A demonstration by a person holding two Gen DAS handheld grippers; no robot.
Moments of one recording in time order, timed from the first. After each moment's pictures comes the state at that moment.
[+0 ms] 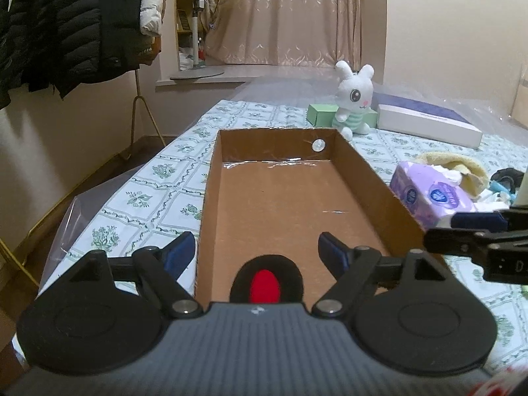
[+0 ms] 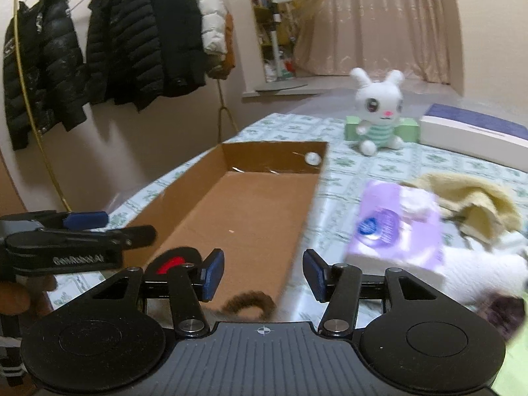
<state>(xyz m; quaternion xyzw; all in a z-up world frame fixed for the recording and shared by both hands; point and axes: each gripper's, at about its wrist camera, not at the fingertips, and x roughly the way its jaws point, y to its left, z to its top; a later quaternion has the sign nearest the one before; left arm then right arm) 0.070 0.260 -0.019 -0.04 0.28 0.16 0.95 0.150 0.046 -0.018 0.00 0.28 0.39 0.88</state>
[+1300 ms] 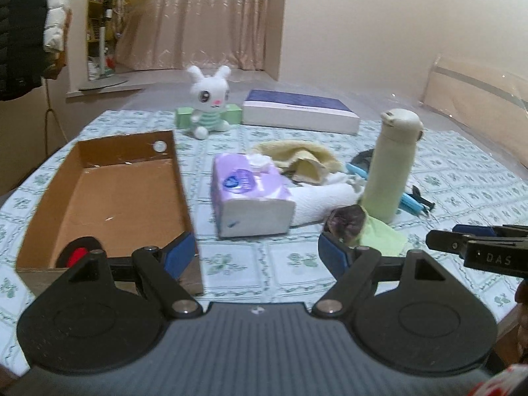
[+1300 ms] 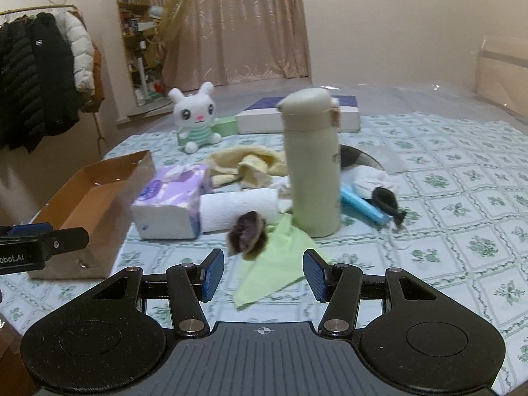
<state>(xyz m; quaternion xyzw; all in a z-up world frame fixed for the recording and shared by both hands) 0.058 0.083 -0.001 -0.03 0.28 0.00 0.96 0.096 -0.172 -0.013 0.05 0.29 0.18 0.94</state>
